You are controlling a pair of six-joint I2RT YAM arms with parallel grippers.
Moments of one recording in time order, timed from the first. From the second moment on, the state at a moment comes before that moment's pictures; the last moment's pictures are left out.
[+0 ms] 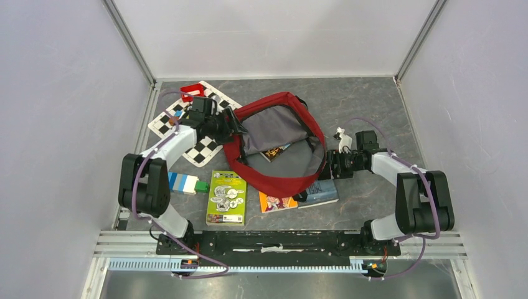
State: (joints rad) left arm -0.20 1.60 1.10 -0.33 0.40 -0.64; right arm 0.06 1.44 0.65 -0.38 -0.67 -0.04
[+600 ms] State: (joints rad) left arm -0.35 1.72 1.06 -0.22 0.40 -0.69; right arm 0.06 1.47 0.62 -0.35 -0.76 0.02
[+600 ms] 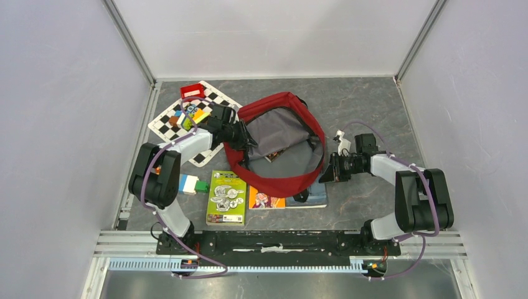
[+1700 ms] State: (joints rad) left arm -0.37 1.71 1.02 -0.17 0.39 -0.70; right arm 0.14 1.51 0.54 -0.02 -0.73 0.24
